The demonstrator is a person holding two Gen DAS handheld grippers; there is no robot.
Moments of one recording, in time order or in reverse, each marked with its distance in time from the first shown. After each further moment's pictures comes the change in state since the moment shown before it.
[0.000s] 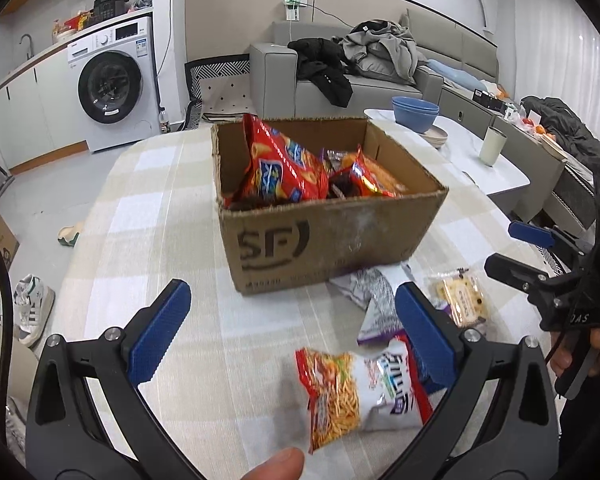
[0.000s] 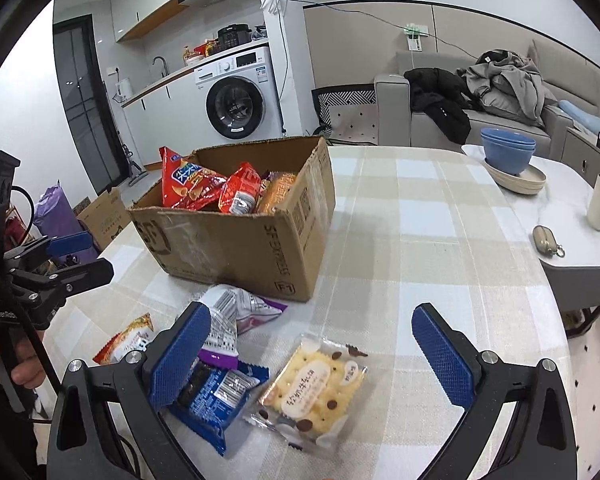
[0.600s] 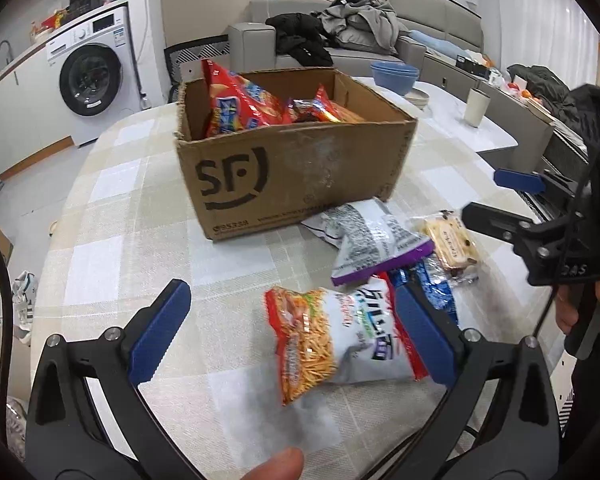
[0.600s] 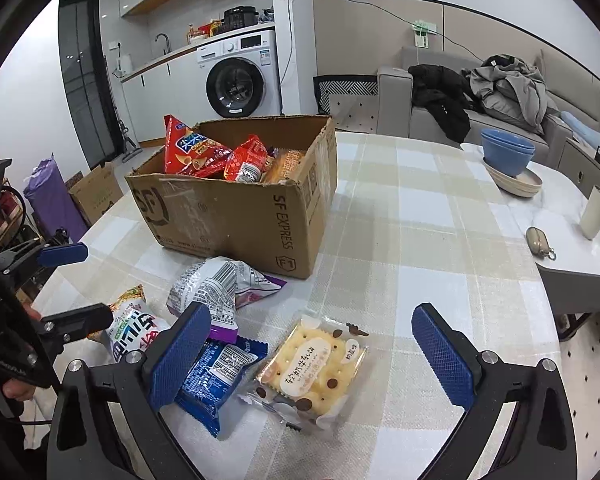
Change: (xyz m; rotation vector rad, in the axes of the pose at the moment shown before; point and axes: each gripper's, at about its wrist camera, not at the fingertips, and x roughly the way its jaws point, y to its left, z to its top) left arm 0.002 -0.023 -0.036 0.075 0.094 -0.042; right arm 0.002 0.013 -0.009 -0.063 0.051 -0.046
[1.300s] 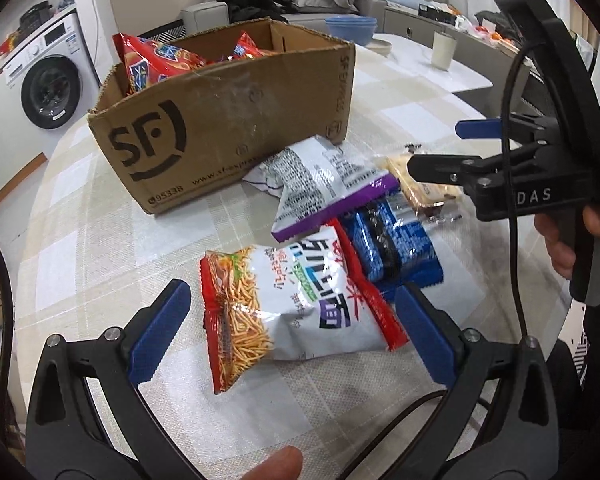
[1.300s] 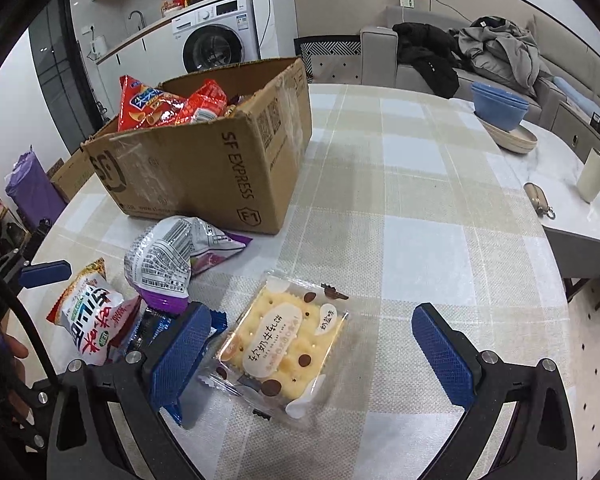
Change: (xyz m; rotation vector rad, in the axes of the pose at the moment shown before) left arm 0.033 -0.040 -0.020 0.159 0.117 -0.043; right arm 0.038 -0.020 -0.014 0.051 0.152 -0.038
